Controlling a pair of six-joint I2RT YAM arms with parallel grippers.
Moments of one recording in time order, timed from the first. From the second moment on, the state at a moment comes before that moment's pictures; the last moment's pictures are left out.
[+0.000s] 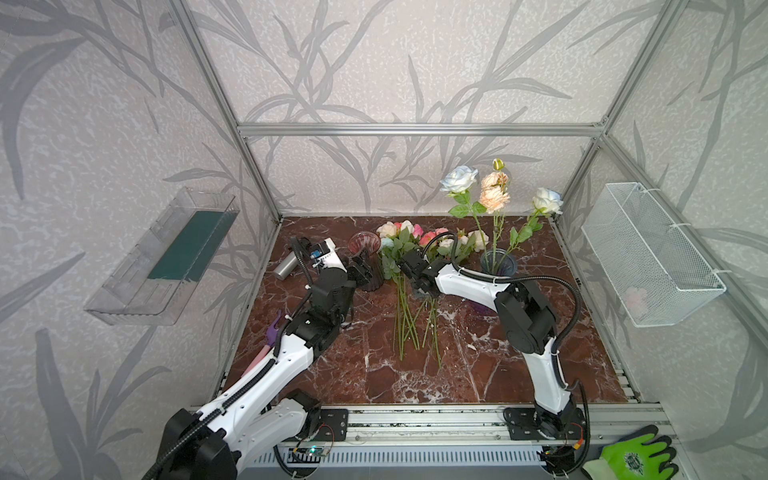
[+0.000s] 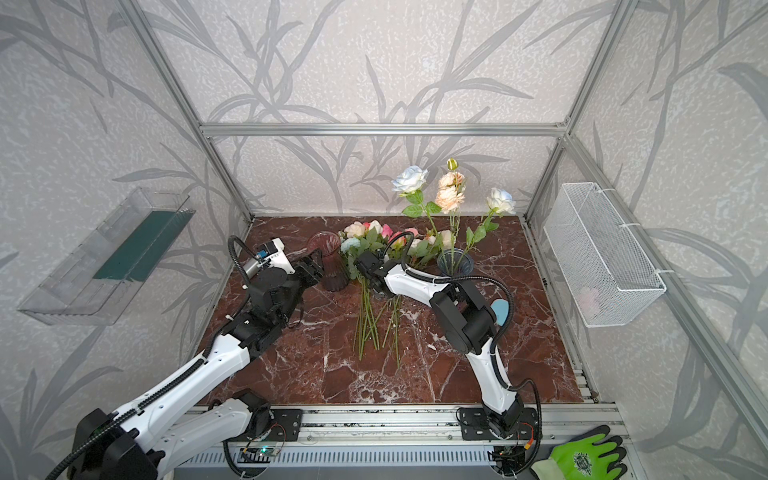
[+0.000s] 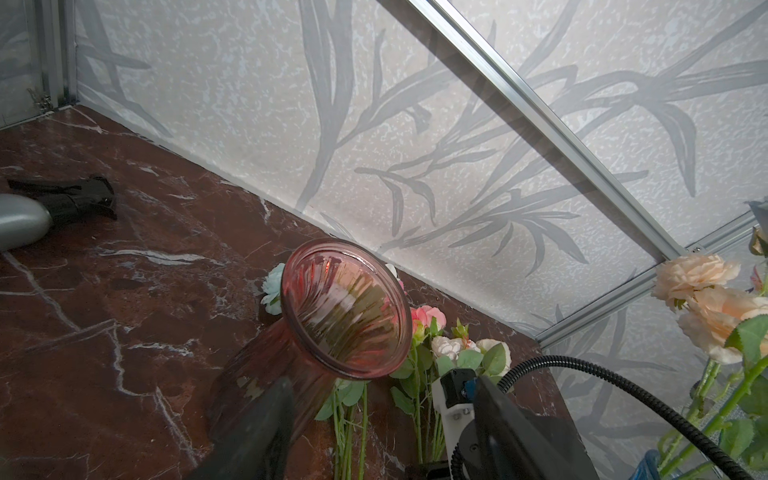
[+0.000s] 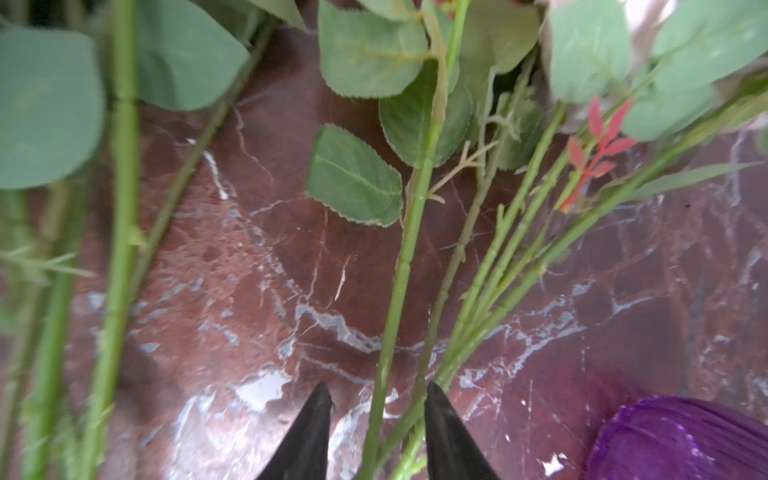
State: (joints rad) left arm -0.47 1.00 0.67 0.15 -0.35 -0.69; right arm 0.76 2.16 1.61 -0.68 0.45 0.50
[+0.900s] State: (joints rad) left arm -0.46 1.08 0.72 0.16 -0.19 -0.72; right arm 0.75 1.83 1.40 -0.55 0.33 0.55
